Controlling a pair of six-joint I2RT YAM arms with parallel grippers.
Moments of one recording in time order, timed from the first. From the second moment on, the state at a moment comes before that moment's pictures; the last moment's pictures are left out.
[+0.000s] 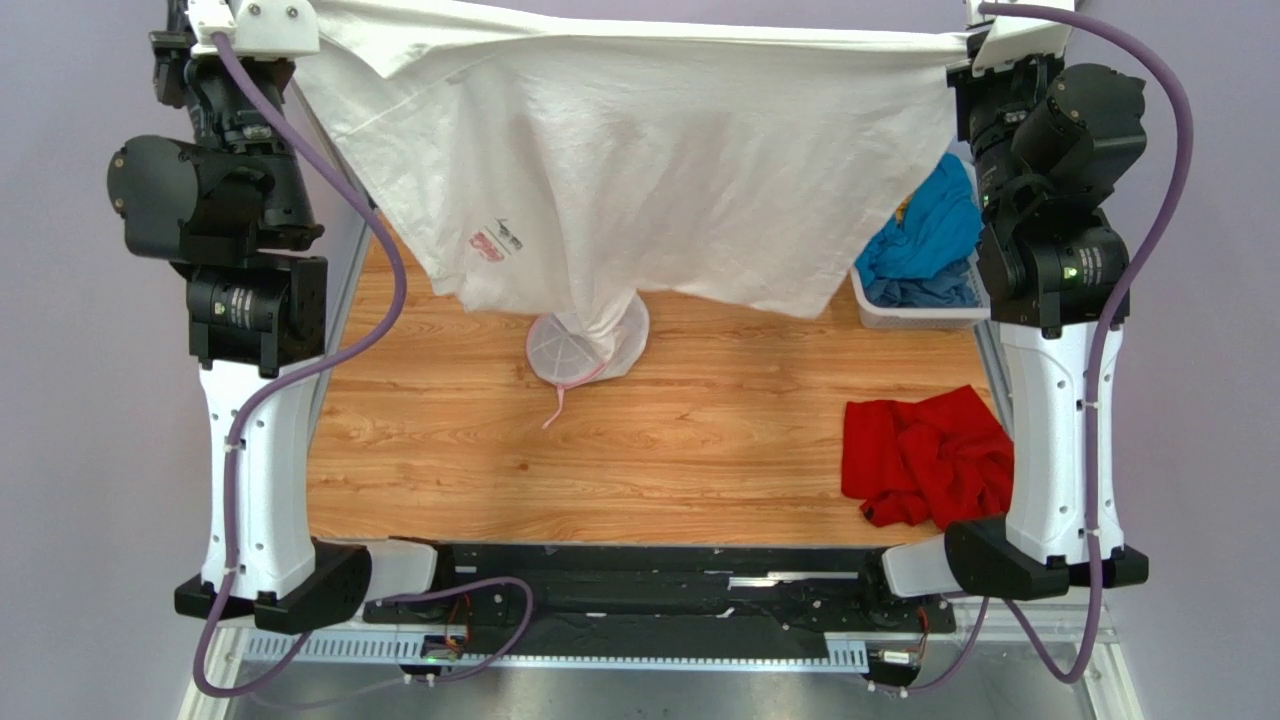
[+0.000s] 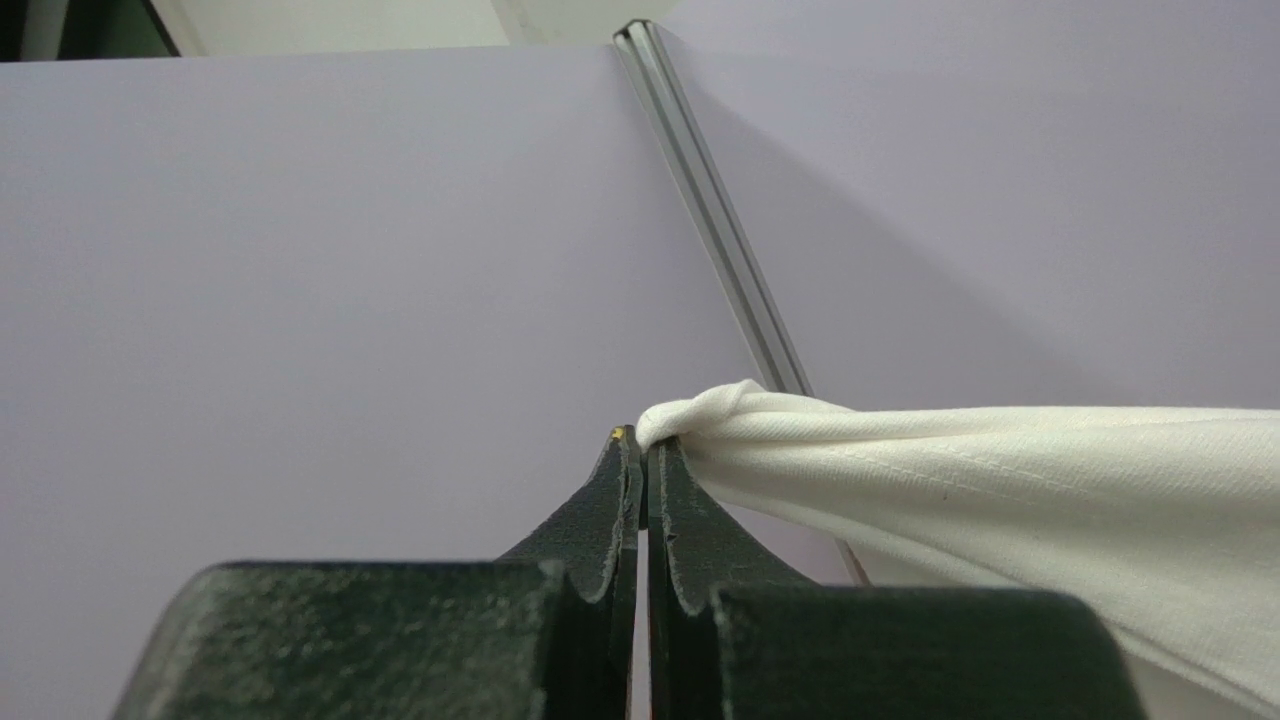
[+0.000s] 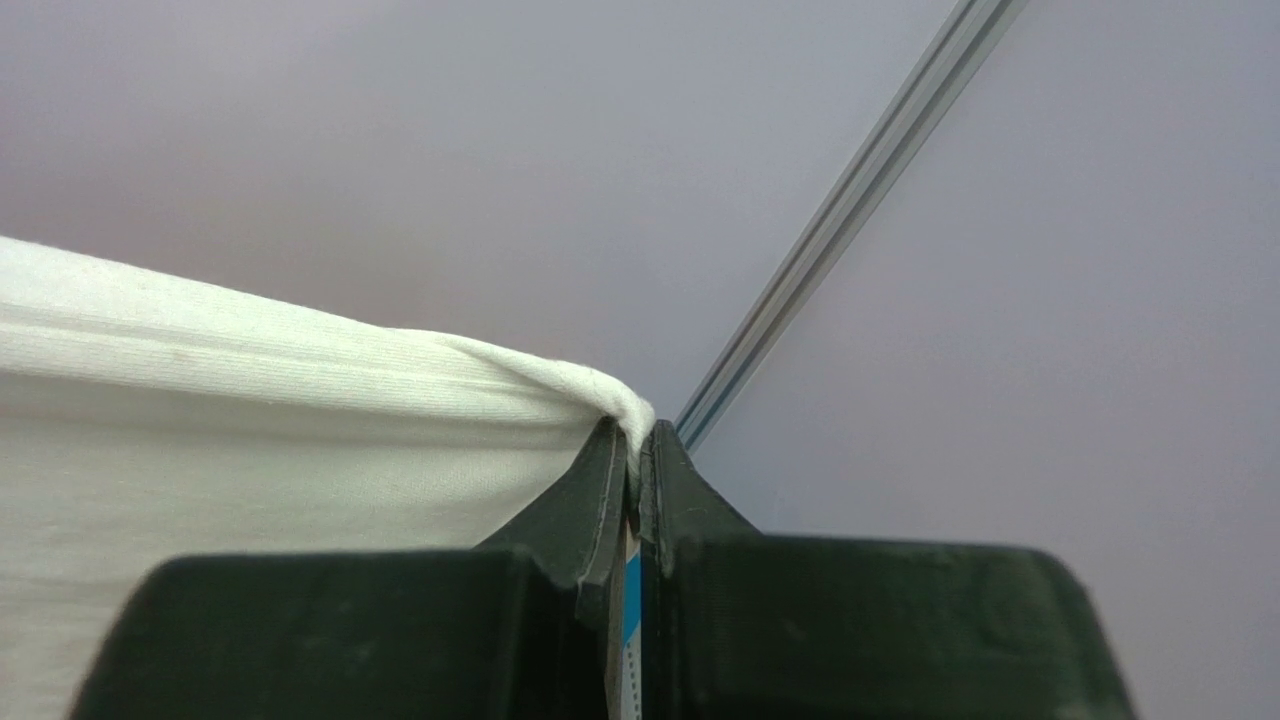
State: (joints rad) left arm -0.15 1.29 2.04 -0.01 -0.37 0.83; right arm 0.14 1.40 2.12 -0.52 0.25 -0.45
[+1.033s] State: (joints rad) left arm -0.18 1.19 1.50 -0.44 0.11 0.50; right arm -0.19 1.36 2.09 -0.67 0.18 -0.46
